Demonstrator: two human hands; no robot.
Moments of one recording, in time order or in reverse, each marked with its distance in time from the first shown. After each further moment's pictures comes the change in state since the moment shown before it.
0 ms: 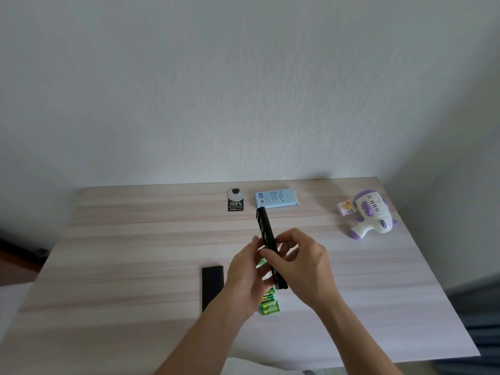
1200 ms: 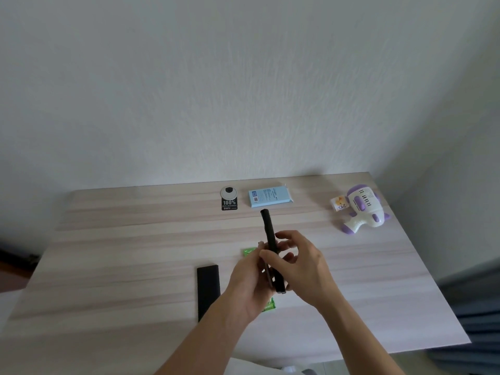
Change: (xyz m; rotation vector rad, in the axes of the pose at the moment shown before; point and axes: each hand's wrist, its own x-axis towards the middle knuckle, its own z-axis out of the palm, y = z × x) left_hand 0.009 -0.017 0.003 -0.009 -0.116 -0.100; right_hand -0.005 0.009 -0.011 0.078 -0.119 0.154
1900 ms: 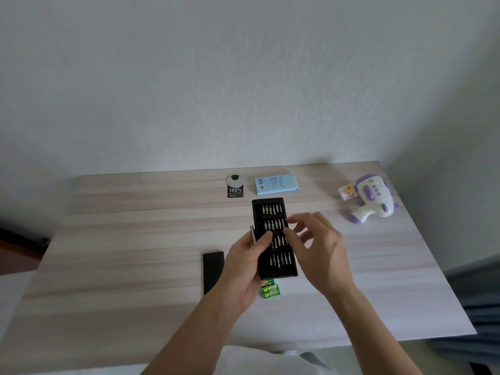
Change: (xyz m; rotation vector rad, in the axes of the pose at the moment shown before) left_hand -0.013 0.008 -0.017 0.030 -0.018 0.174; right_hand 0.006 0.008 -0.005 -0.199 0.235 -0.315
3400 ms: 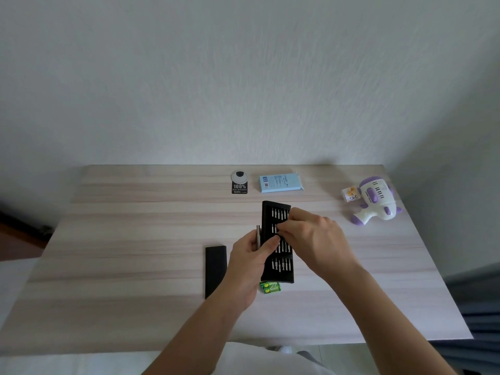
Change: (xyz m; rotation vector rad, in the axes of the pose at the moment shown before) left_hand -0.013 -0.007 -0.002 0.216 0.095 0.115; right_hand 0.019 -0.005 0.000 -0.604 -0.232 -0.464
